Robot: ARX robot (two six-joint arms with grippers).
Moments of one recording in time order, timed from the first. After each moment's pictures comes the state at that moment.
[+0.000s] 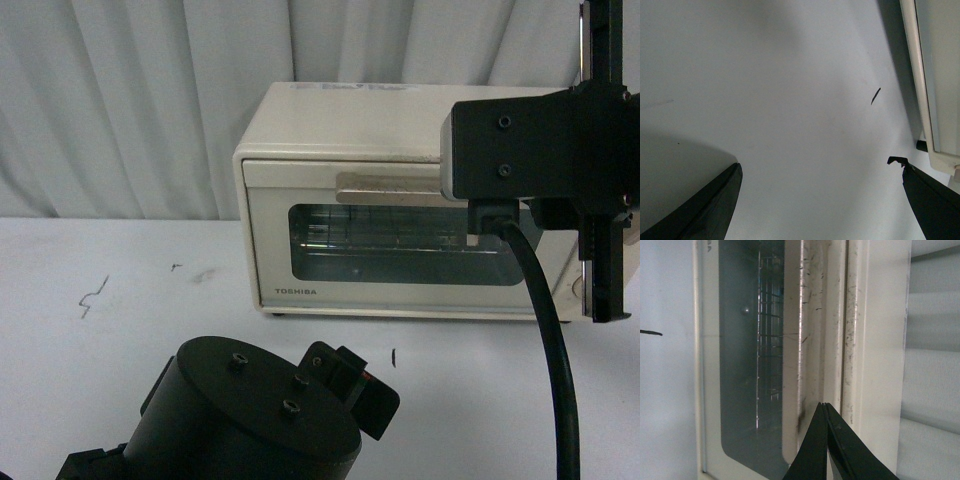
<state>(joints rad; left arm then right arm) -0.76 1.98 0.58 0.66 -0.25 -1.52 0.24 1.61 0.85 0.23 -0.20 -1.47</state>
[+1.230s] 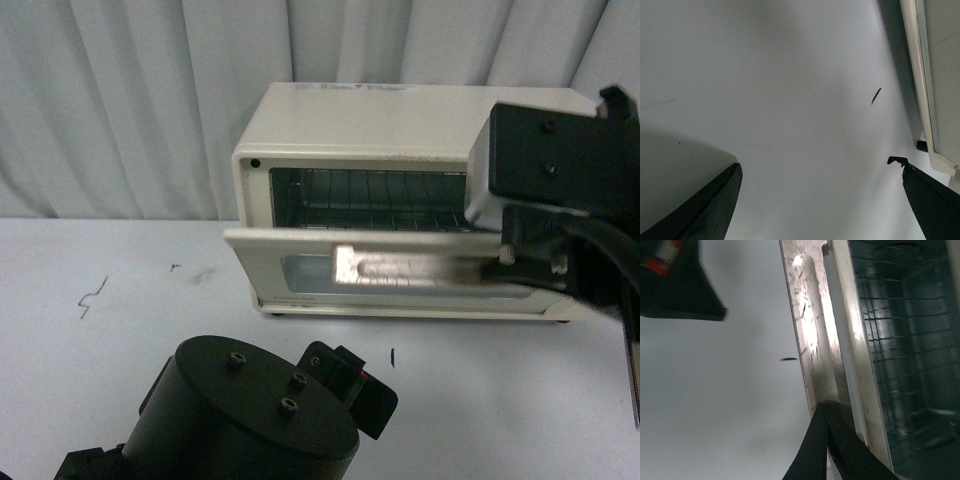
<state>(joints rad) -0.76 1.98 0.58 0.66 -0.25 -1.52 0.23 1.57 0.85 -0.14 -0.37 -1.17</state>
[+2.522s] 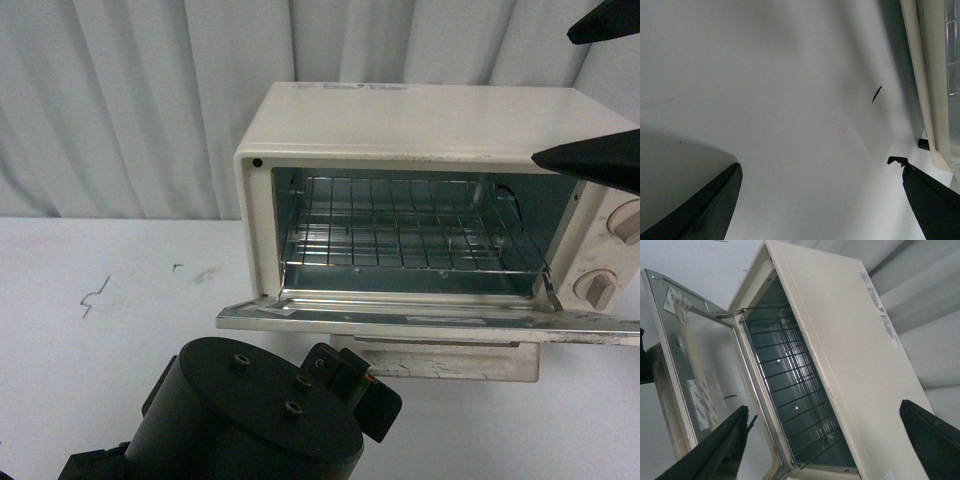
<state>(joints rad) -0.76 1.98 0.58 0.66 -0.25 -1.51 0.16 1.32 0.88 -0.10 -0.45 -1.01</state>
